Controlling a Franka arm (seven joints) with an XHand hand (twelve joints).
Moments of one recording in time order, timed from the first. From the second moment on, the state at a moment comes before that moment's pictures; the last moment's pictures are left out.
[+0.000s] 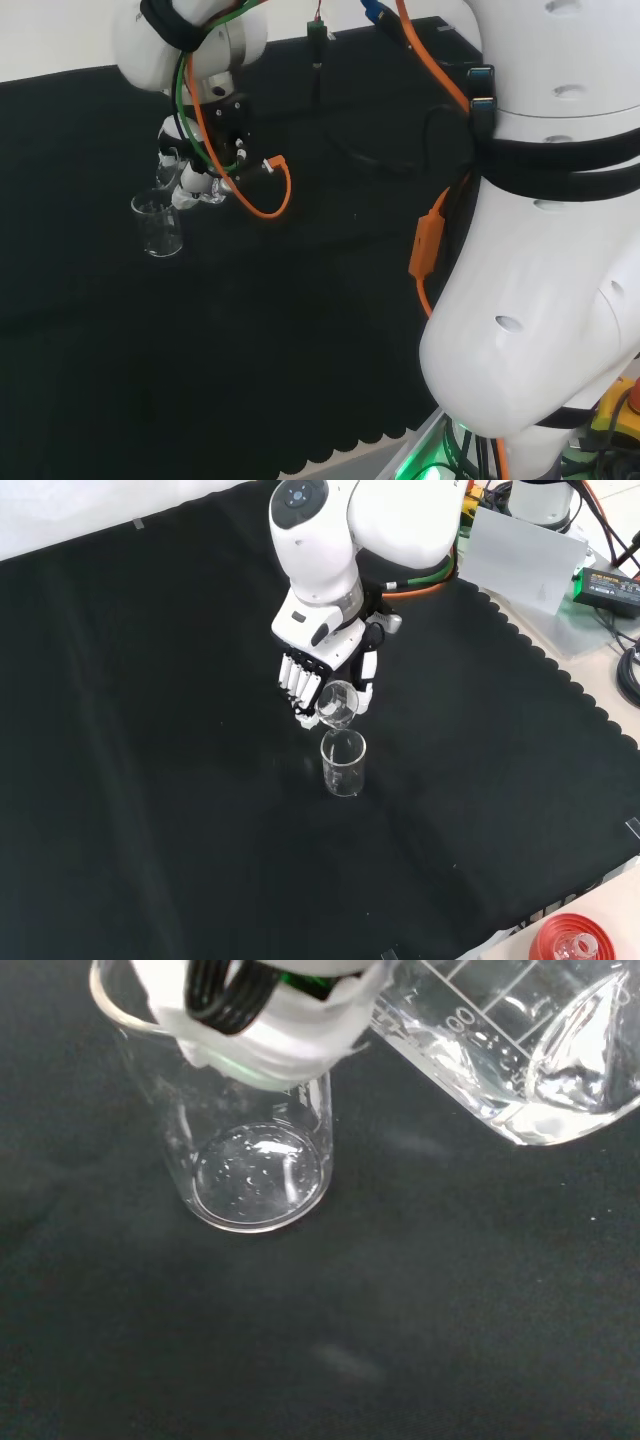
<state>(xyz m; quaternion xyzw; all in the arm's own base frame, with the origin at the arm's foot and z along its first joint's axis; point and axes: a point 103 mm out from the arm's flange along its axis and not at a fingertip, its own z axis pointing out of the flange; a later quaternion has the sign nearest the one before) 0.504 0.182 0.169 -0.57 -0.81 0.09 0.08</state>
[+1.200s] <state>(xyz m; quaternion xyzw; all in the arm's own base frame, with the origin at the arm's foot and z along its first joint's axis) 0.510 0.194 0.177 -0.56 -0.81 0.19 0.02</state>
